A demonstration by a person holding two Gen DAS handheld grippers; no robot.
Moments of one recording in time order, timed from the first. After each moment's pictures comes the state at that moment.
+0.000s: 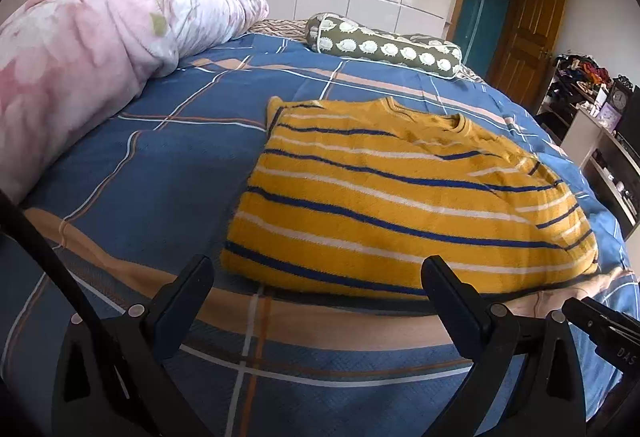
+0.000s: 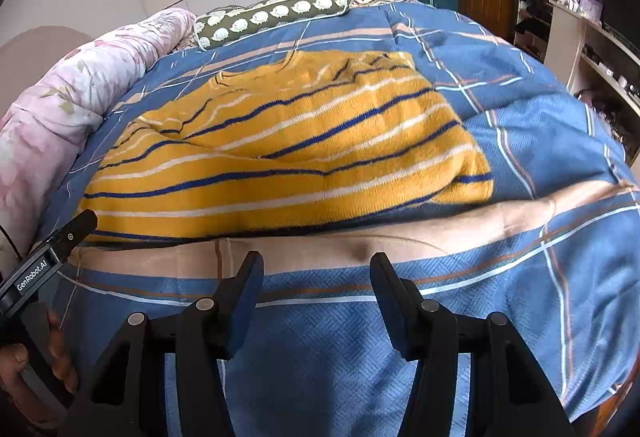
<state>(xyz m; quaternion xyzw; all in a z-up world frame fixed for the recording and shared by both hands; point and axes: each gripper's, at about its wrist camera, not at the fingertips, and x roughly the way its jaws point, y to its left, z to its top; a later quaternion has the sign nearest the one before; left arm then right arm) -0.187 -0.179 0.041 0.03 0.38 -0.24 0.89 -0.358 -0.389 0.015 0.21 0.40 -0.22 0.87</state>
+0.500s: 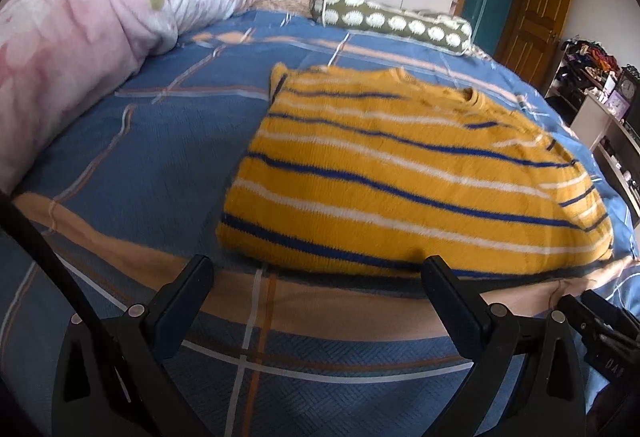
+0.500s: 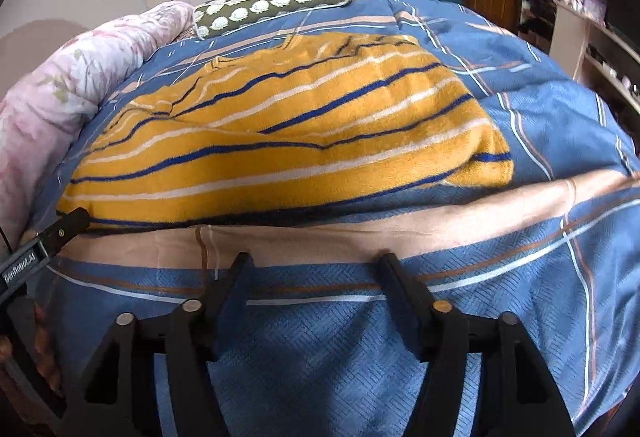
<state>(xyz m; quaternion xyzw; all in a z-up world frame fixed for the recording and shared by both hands) -0.178 -0.182 0.019 0.04 0.42 -0.22 0.88 -0.349 -0.381 -0.010 0.17 0.40 -0.22 0.87</state>
